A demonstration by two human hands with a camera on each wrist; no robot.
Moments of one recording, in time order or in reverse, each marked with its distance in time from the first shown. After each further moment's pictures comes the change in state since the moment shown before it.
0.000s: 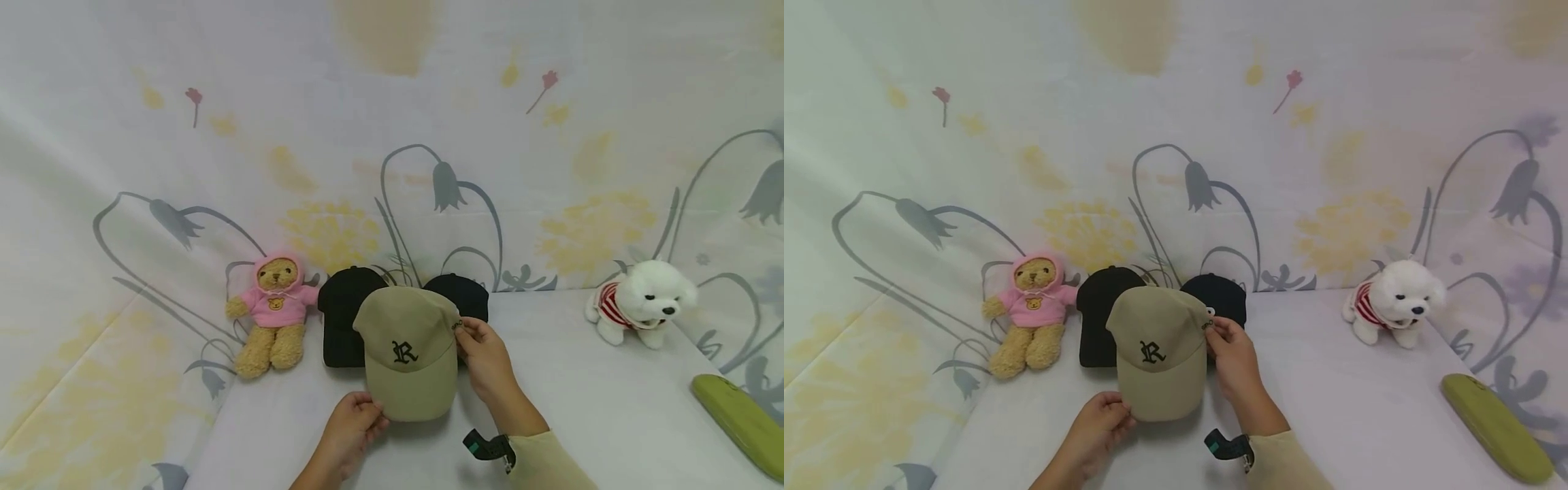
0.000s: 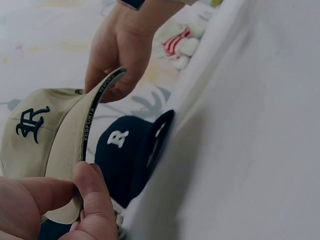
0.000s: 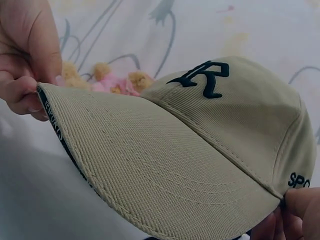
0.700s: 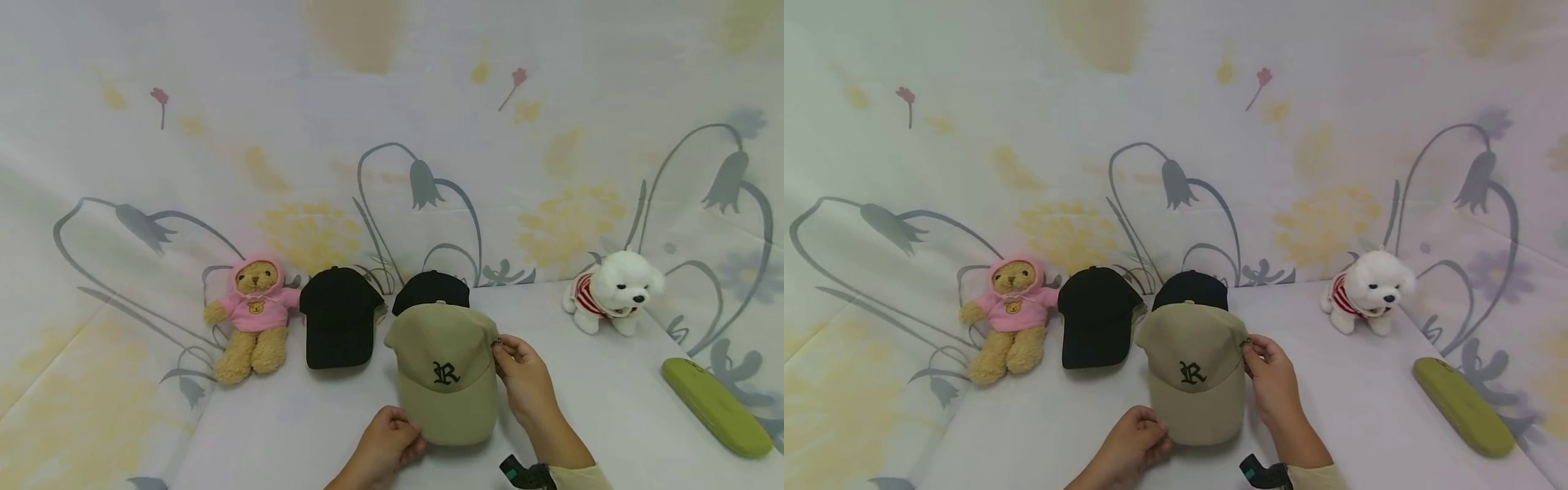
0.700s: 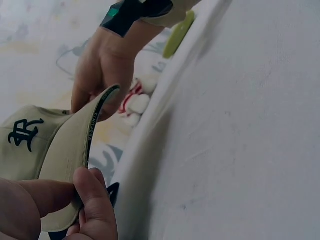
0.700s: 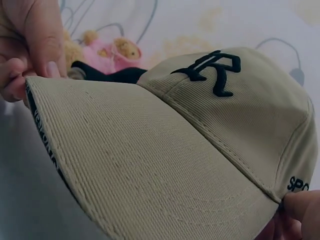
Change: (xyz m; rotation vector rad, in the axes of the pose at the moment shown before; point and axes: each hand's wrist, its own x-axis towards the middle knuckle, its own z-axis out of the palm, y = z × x) left_hand -0.003 -0.031 0.072 0.052 -0.134 -0.082; right_hand -0.034 -0.003 -0.089 -0.070 0.114 0.037
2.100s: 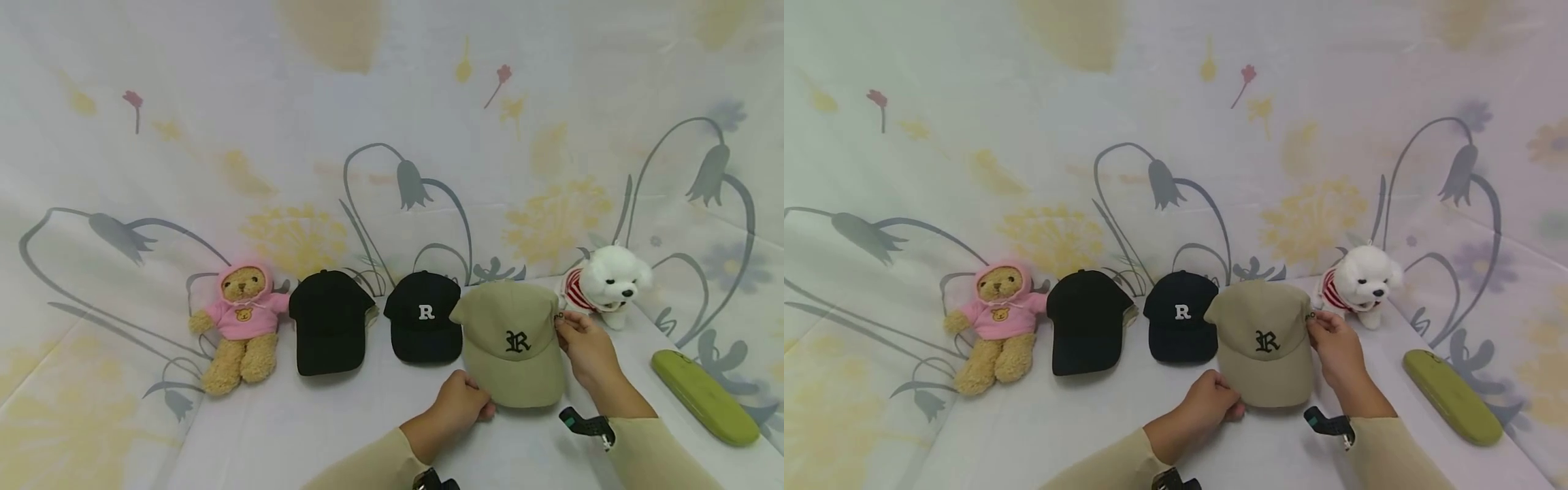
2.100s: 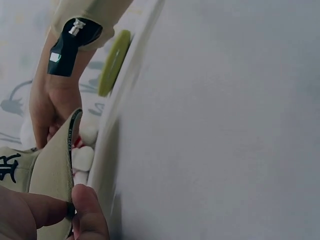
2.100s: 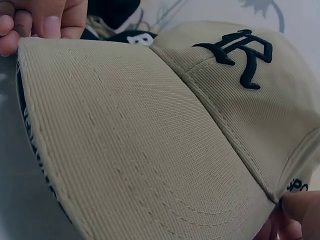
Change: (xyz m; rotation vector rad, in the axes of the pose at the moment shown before) left_hand 0.082 0.013 0.128 0.356 0.047 0.078; right_hand 0.071 -0.016 -0.122 -0.214 0.073 -0.043
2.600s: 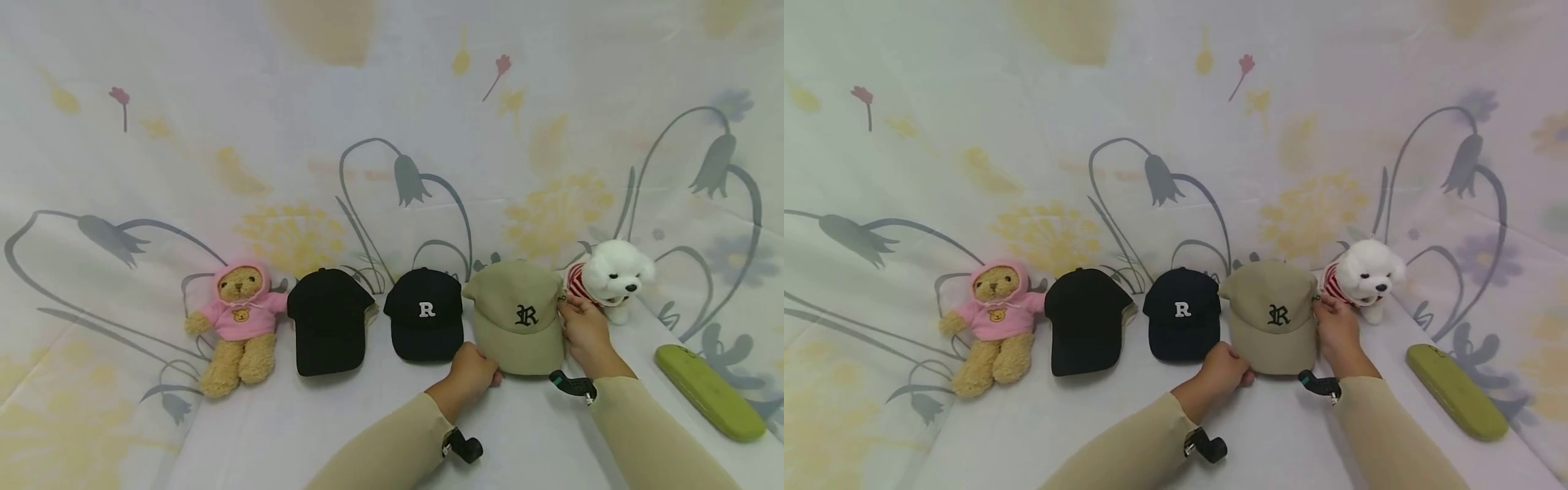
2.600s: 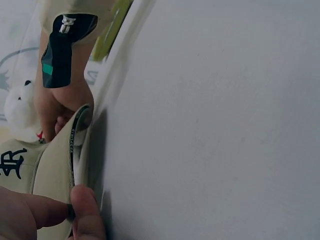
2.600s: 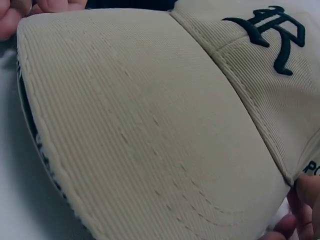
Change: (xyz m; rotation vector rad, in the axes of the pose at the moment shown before) left_hand 0.052 0.020 0.020 0.168 0.096 0.043; right_hand 0.050 0.018 -0.002 0.069 0.127 0.146
